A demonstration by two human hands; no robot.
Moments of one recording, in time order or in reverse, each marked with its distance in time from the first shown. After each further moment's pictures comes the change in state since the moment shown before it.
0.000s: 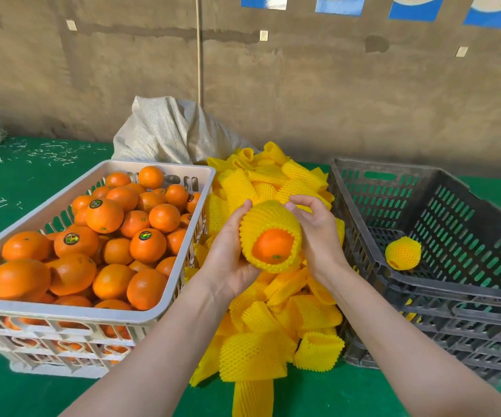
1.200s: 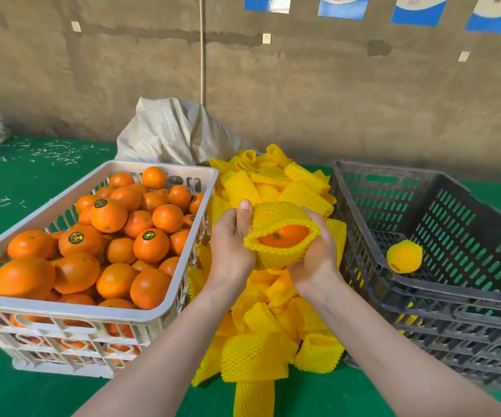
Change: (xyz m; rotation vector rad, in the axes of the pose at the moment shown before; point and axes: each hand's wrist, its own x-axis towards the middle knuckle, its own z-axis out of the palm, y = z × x) left_hand -0.011 -0.007 0.004 0.703 0.251 0.735; right_hand -0.014 0.008 0.020 0.553 0.113 0.296
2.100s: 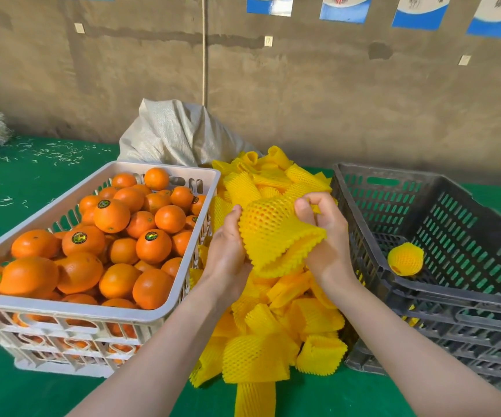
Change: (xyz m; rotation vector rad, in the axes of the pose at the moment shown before) left_hand 0.011 -0.009 -0.014 -0.426 -0.149 -0.480; right_hand -0.015 -0.020 0.003 -0.790 -0.117 -0.744
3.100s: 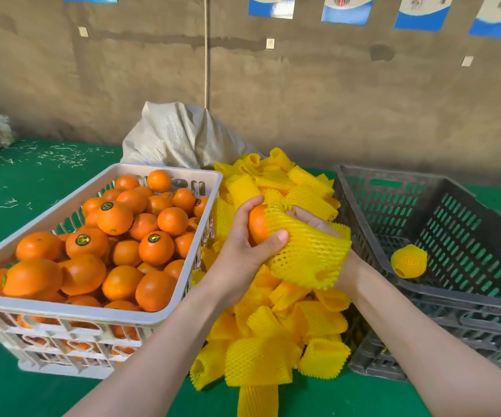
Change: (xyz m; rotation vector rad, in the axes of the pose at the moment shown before) left_hand -0.007 -0.002 -0.003 0.127 -0.300 0.163; right_hand 0.007 -0.002 -0.019 0.491 -0.509 0.501
